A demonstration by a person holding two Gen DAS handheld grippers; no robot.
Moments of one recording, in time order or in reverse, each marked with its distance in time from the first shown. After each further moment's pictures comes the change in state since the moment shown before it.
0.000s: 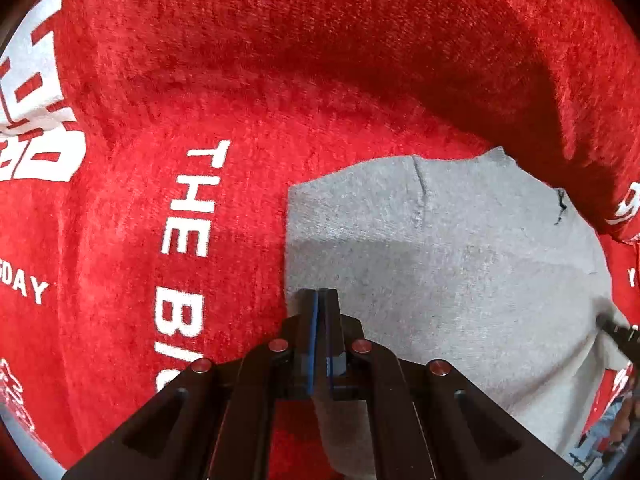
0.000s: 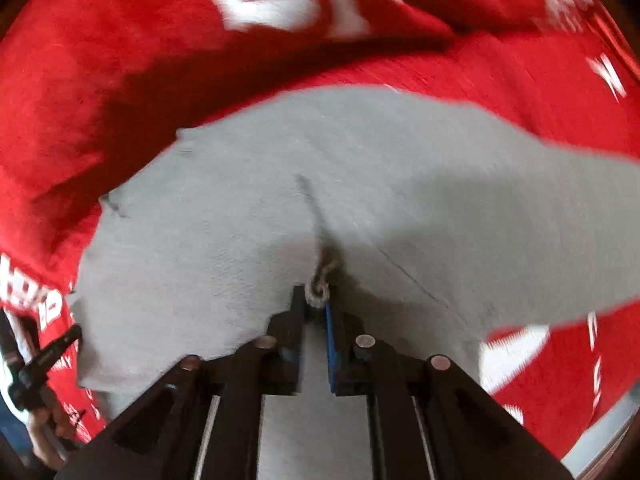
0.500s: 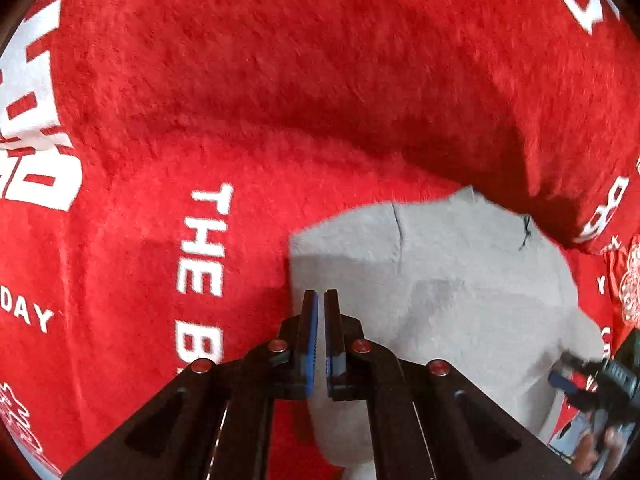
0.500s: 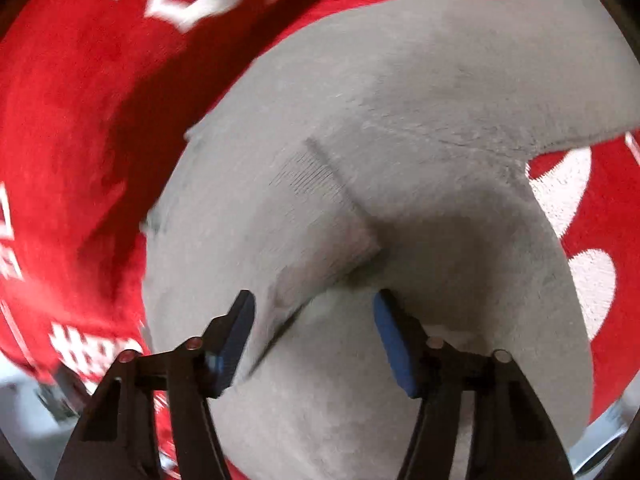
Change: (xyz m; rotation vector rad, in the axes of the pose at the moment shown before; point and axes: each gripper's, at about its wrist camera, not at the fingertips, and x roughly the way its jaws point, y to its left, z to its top) left arm -0.036 0.026 0.028 0.014 -0.008 -0.113; right arm 0.014 0.011 -0.032 0.396 0.069 0.200
